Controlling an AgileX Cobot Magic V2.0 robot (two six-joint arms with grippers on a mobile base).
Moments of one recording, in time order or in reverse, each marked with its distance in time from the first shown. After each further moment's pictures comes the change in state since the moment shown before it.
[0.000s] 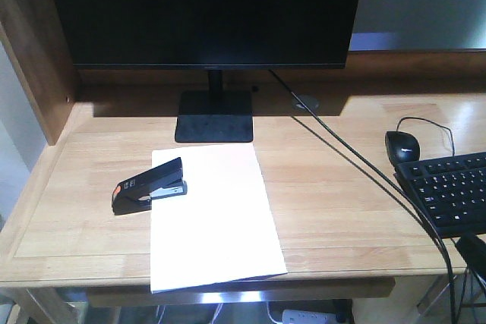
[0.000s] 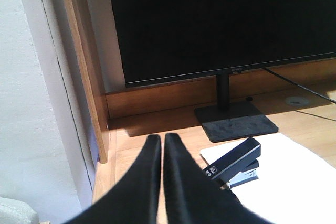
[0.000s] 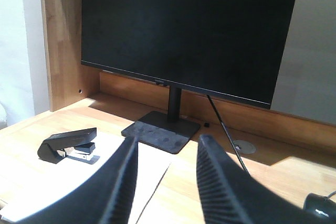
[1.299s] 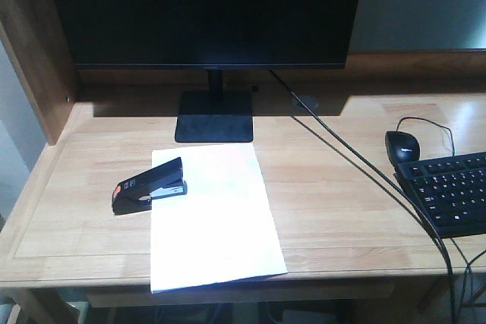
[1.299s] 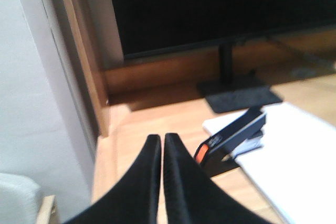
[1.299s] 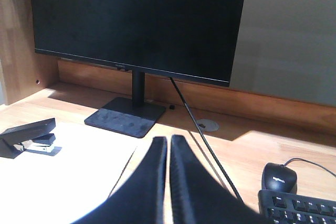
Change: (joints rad) left arm 0.000 0.000 0.102 0.030 -0.030 0.016; right arm 0.000 0.000 0.001 -0.060 0.142 0.070
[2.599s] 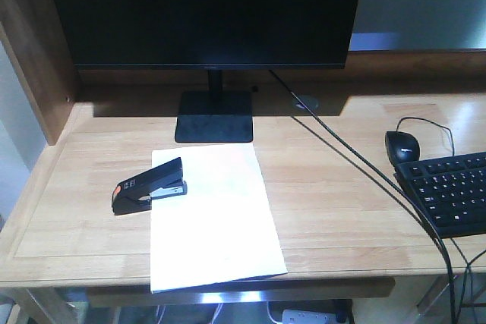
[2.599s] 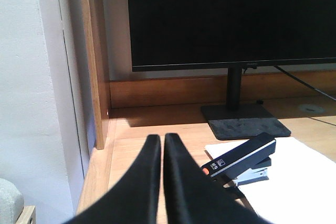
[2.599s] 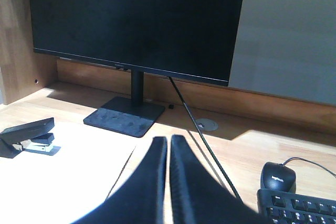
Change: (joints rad) left arm 0.000 0.000 0.177 0.132 -0.291 -0.257; right arm 0.000 0.000 0.000 0.000 0.003 0.000
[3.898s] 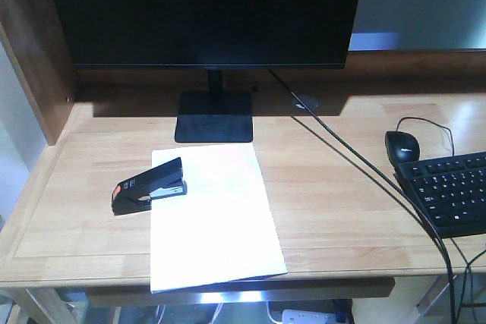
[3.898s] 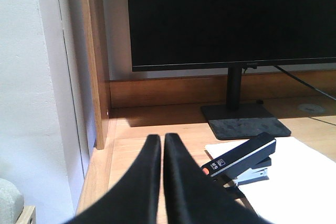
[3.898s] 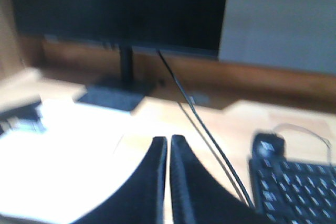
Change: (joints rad) left arm 0.000 0.000 0.000 0.000 0.000 0.001; right arm 0.000 -0.005 0.000 0.153 0.095 -0.127
